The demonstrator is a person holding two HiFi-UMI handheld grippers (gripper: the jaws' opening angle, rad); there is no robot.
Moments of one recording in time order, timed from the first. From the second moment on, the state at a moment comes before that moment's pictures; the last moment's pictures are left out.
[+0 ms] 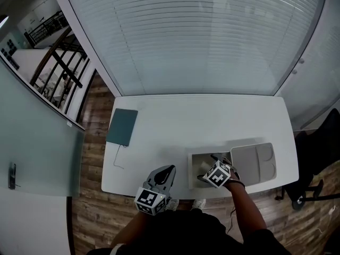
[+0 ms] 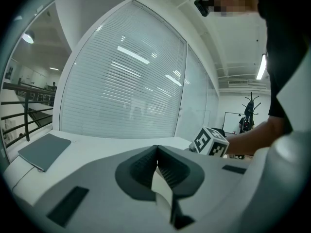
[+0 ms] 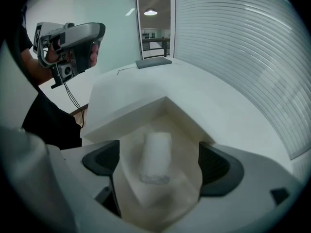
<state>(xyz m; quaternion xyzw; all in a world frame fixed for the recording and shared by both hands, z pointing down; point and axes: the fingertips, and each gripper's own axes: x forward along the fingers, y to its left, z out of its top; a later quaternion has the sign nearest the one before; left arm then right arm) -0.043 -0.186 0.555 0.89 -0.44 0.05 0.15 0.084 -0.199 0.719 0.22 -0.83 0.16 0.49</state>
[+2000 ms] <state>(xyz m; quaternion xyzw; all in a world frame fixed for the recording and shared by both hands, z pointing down) -0.042 -0.183 0.551 0.89 -0.43 0.03 0.16 0.079 -0.196 0.729 0.24 -0.81 0.15 0.52</state>
